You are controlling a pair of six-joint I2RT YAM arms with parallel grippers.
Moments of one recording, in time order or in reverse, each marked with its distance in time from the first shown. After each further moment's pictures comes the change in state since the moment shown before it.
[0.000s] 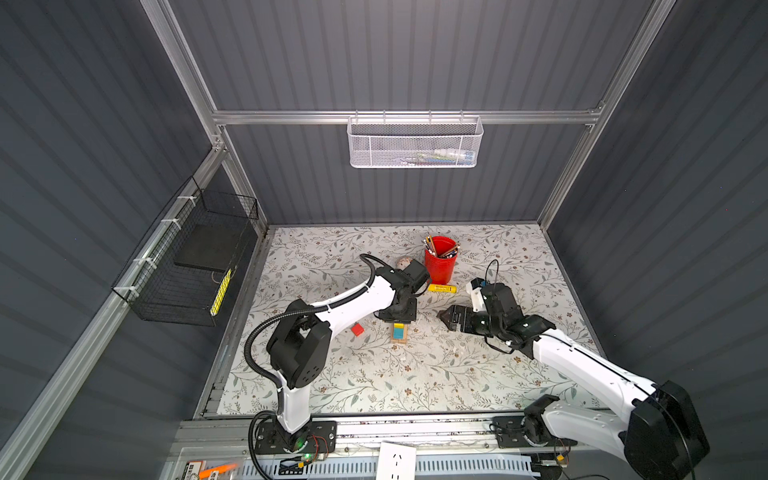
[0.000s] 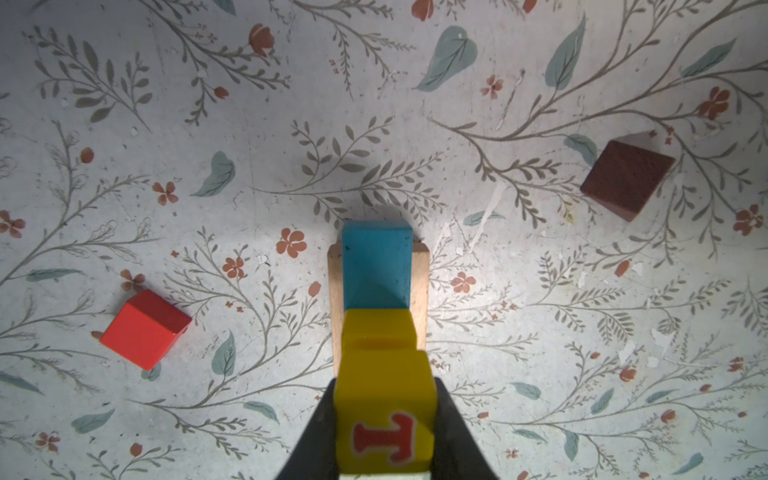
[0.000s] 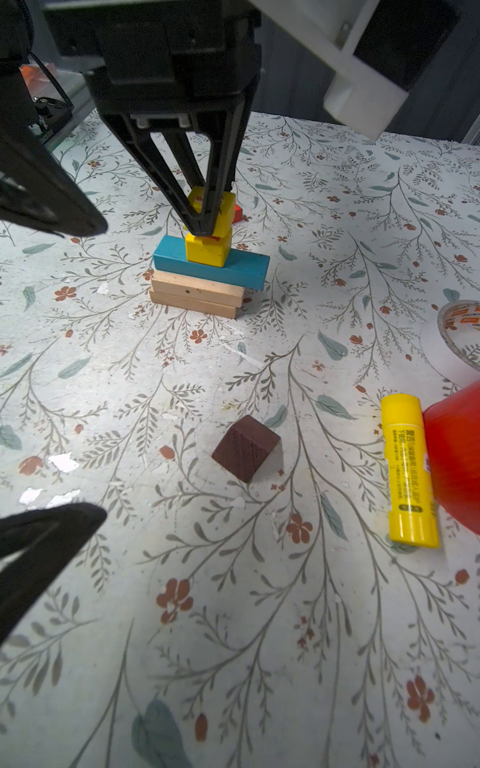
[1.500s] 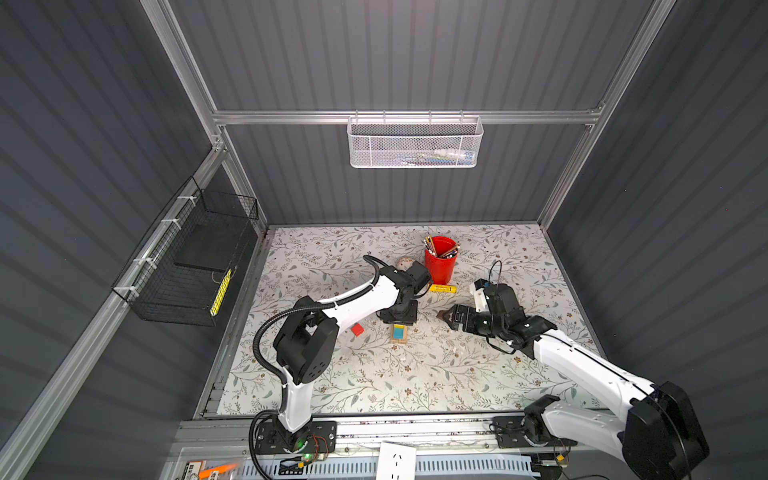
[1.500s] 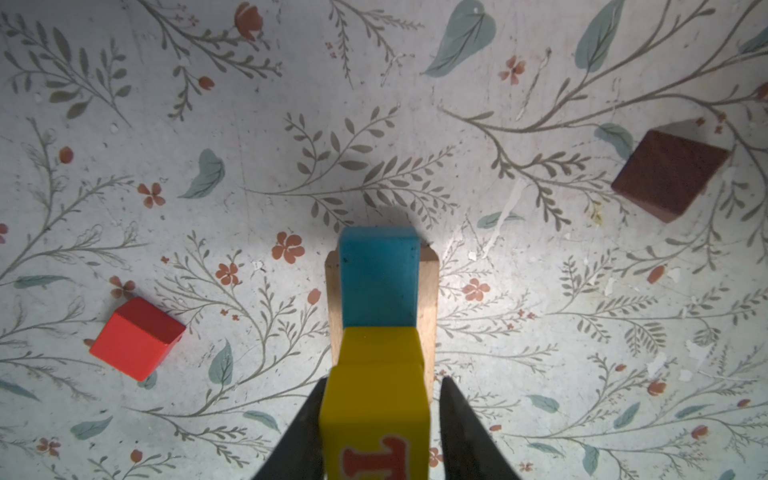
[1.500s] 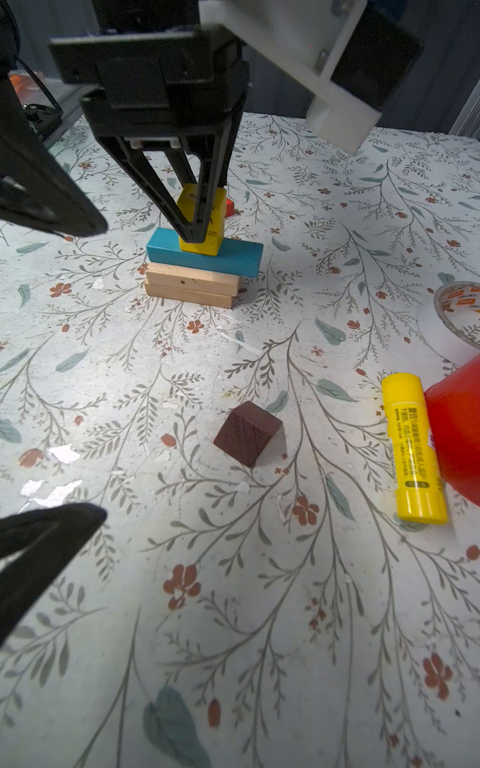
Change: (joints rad) left arm 0.000 0.044 0.019 -0.018 0.004 0.015; right arm -0.033 0.000 -0.021 0.014 -0.019 0.018
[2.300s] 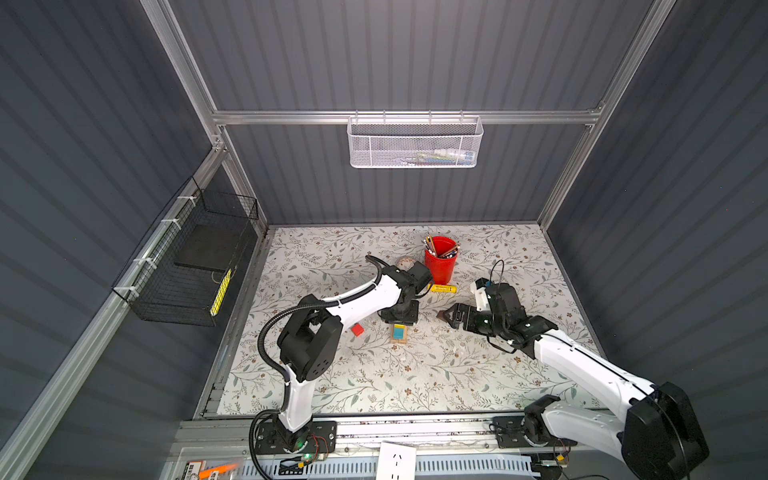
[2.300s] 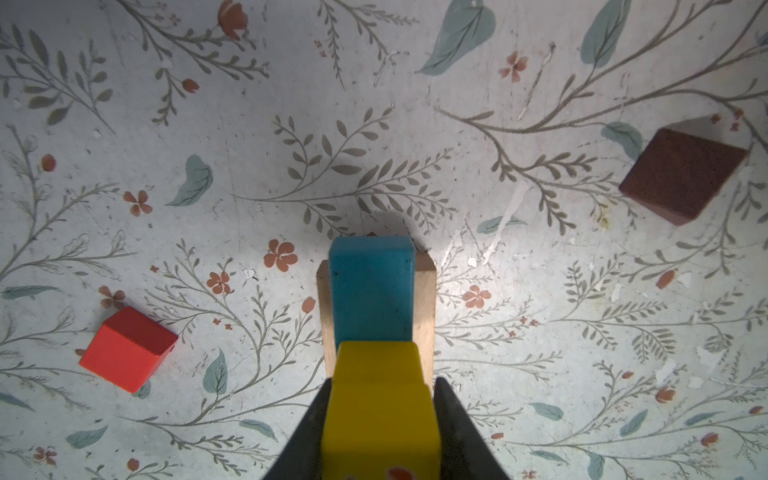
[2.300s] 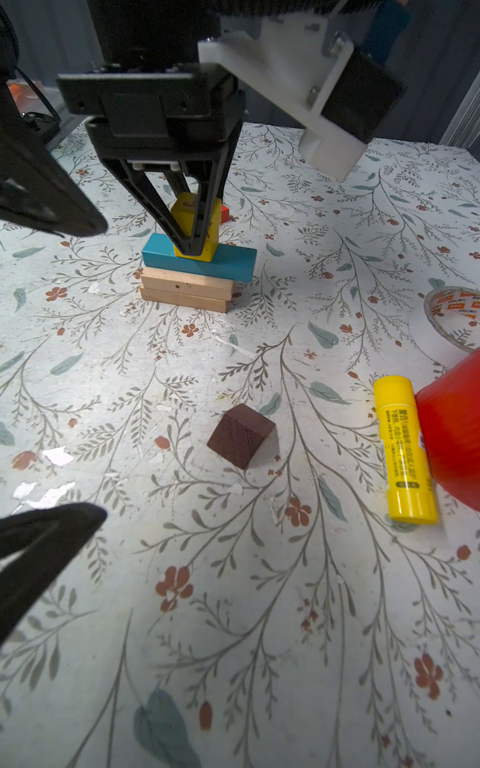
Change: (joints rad) left arm 0.000 0.026 0.019 -0.007 0.001 0.011; right arm -0.017 0.000 -0.007 0.019 -0.017 0.001
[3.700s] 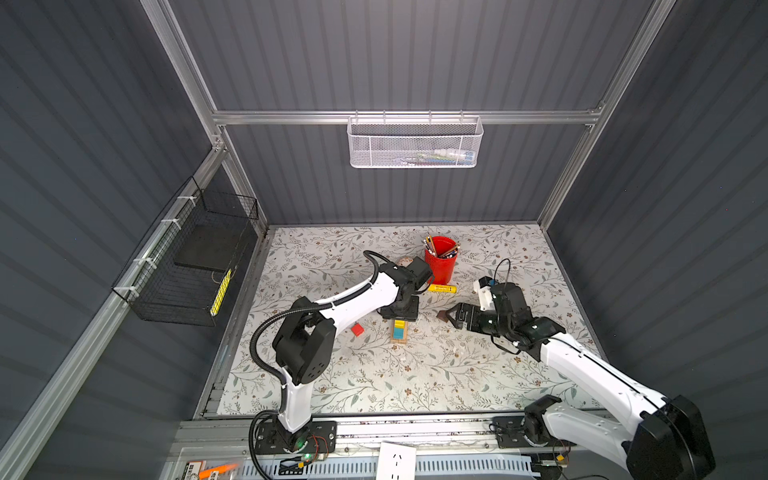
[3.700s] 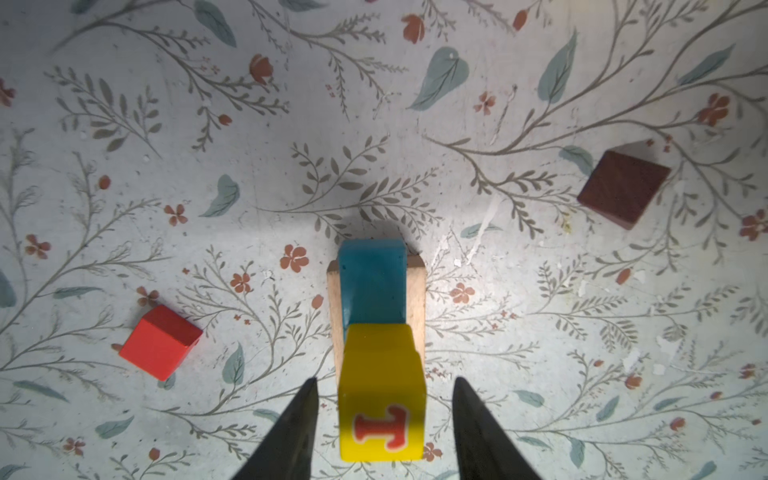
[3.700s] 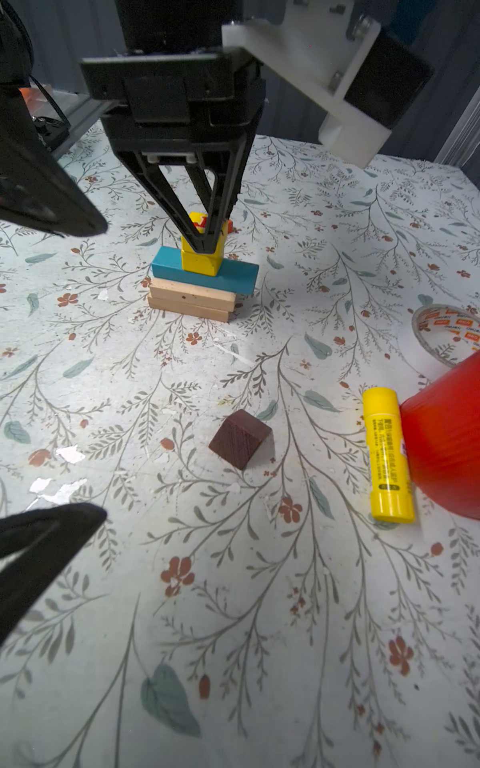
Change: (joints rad) left arm 0.000 -0.066 0.027 -0.018 -0.029 0.003; right arm -0.010 -0.070 0.030 -0.060 -0.009 -0.039
